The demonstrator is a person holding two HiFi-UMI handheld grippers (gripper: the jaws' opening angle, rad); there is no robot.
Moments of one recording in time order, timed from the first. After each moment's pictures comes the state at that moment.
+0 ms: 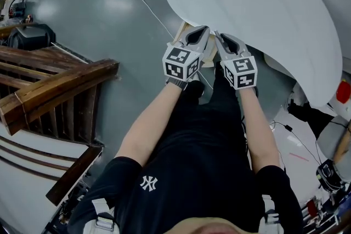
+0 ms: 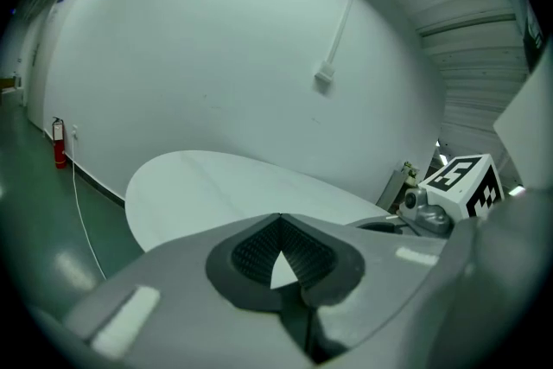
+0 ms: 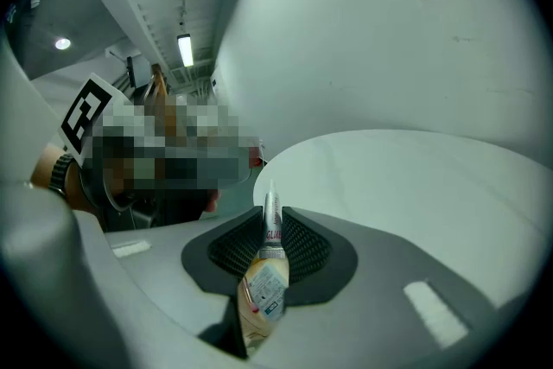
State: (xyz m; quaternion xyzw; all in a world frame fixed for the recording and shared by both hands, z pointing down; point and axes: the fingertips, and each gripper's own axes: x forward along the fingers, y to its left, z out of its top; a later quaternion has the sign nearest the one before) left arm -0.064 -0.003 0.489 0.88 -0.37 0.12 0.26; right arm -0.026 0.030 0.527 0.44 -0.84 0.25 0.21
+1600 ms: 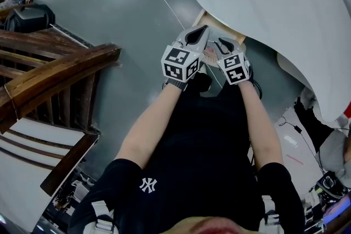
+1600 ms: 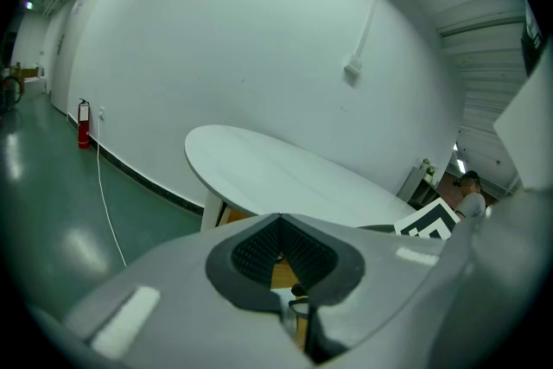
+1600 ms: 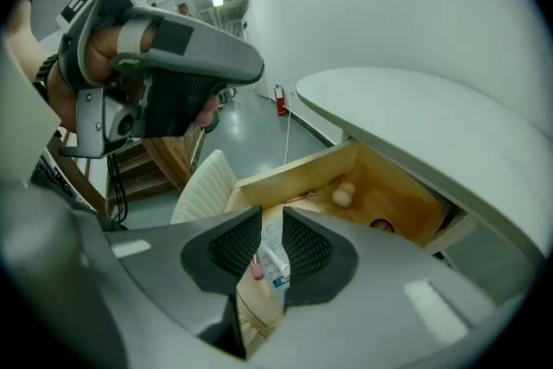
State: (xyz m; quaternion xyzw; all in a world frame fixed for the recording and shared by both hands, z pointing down) left arm -0.161 0.005 0.580 0.85 -0.41 0.12 0.30; right arm -0.123 0.065 0.694 0.33 -0.84 0.24 0.37
